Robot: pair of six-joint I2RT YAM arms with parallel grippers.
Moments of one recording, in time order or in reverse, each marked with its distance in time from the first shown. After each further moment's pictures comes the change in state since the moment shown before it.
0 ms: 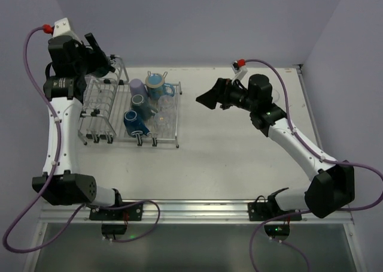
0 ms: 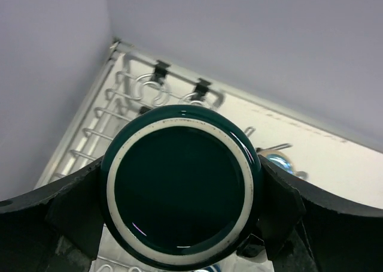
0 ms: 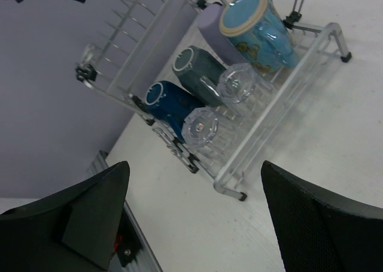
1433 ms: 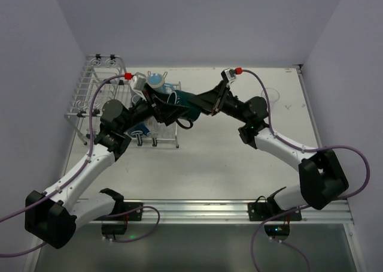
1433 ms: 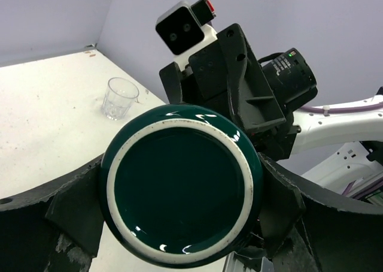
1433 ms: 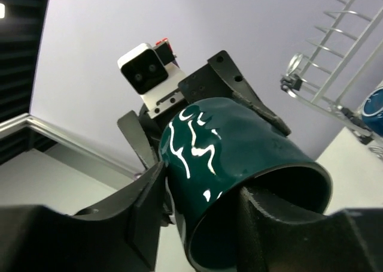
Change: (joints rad) left arm -0.546 -0.409 -0.930 1.100 0.735 -0.384; right arm 0.116 0.079 -0.243 0.978 -0.150 0.922
